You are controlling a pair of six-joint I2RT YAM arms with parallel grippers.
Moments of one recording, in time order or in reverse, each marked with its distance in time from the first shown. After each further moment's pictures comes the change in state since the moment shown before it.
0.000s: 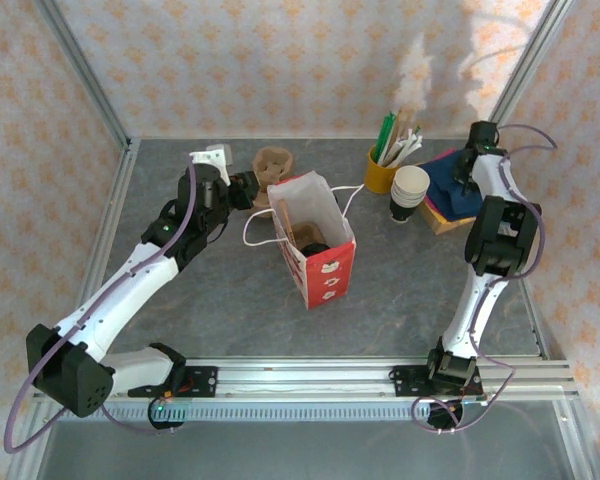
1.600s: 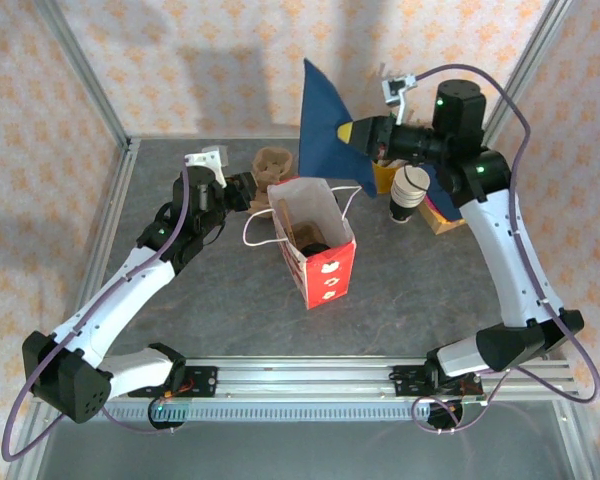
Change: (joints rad) left arm 0.015 -0.028 -0.018 0.001 0.027 -0.027; right arm 0.563 -0.708 -0.028 0.052 -1.013 0.183
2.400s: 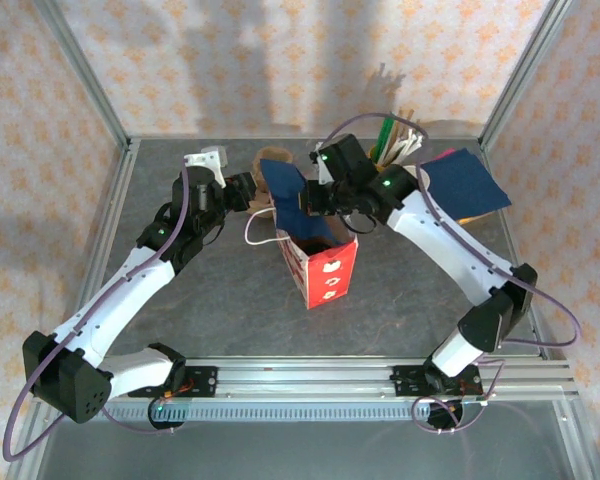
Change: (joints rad) left arm 0.005 0.000 -0.007 0.004 0.003 0.000; right arm 0.398 0.183 -0.058 -0.329 0.739 -0.037
